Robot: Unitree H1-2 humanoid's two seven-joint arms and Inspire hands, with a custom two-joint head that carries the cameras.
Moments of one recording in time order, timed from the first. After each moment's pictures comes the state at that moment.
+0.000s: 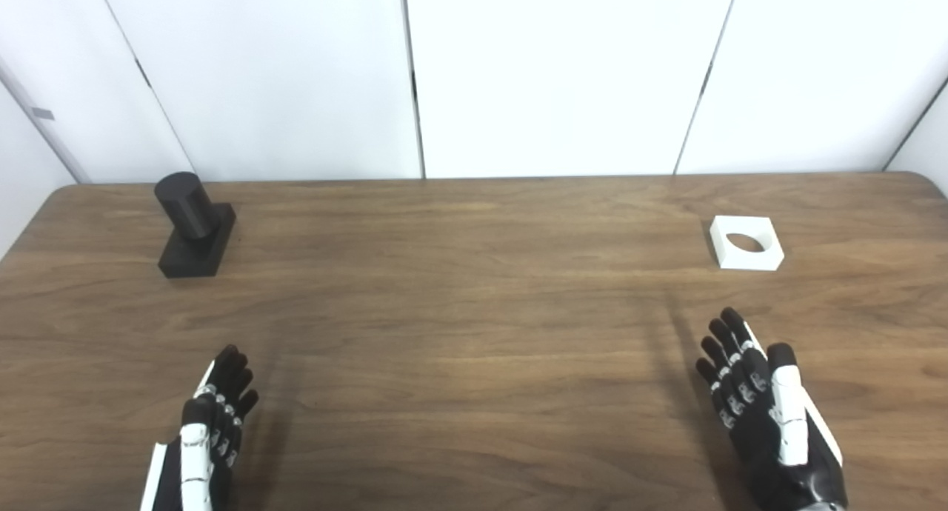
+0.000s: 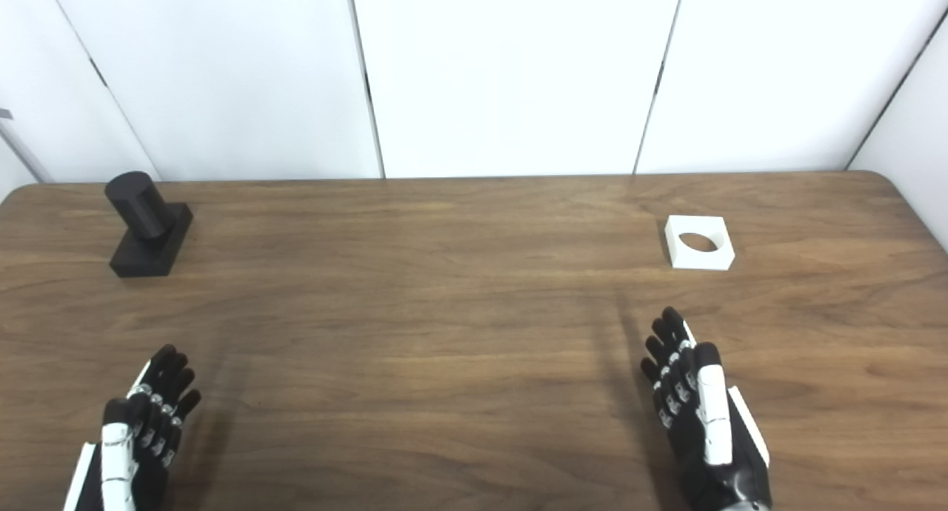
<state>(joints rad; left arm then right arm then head) 0.43 0.12 0.08 -0.40 -0.21 -0.06 0.00 0.35 -0.14 -0.05 -0.47 0.34 0.20 0.03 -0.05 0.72</state>
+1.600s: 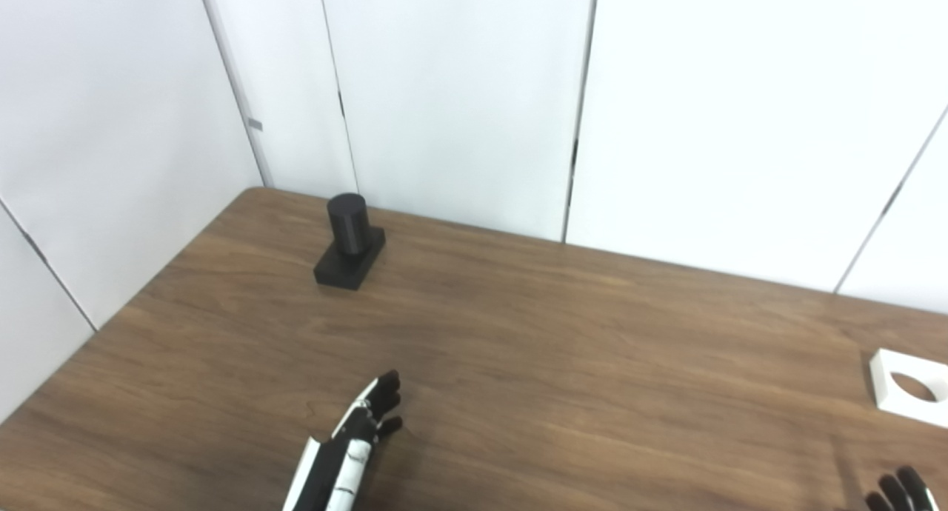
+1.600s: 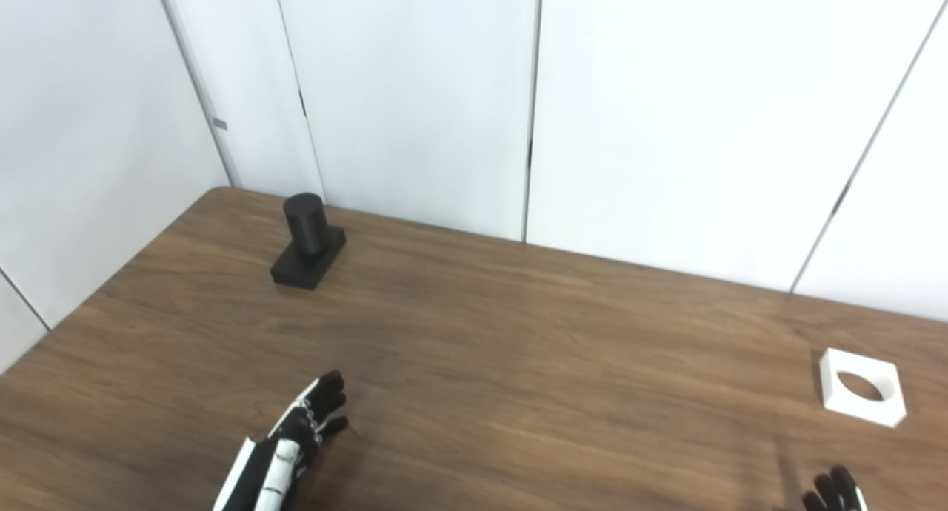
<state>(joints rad) 0.42 0.11 -0.03 -0.27 -0.08 -0.24 0.08 0.34 -0.15 -0.11 -0.36 0.33 0.10 0.11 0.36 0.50</state>
